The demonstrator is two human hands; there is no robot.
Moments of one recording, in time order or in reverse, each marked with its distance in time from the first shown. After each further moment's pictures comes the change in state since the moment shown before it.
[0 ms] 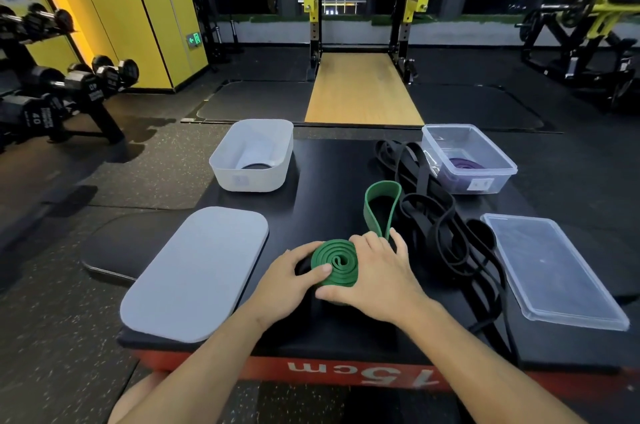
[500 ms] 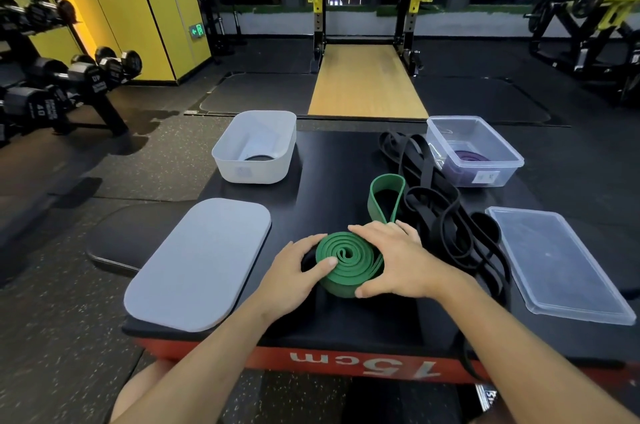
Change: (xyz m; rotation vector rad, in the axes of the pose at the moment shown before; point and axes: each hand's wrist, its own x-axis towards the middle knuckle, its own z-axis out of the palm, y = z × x) left_hand -0.005 0.002 0.004 0.148 0.009 0.004; right_hand 0.013 0.045 -0.015 0.186 -0.211 -0.182
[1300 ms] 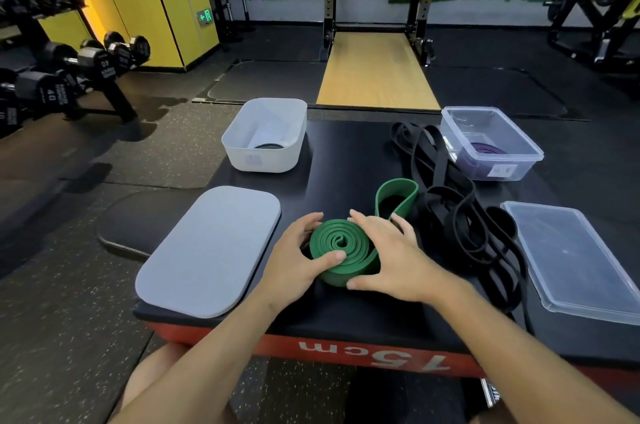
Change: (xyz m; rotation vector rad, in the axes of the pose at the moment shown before) left_hand -0.003 -0.010 -0.002 -0.186 0.168 -0.049; right_hand 0.004 -0.018 0.021 0.014 0.063 -0.070
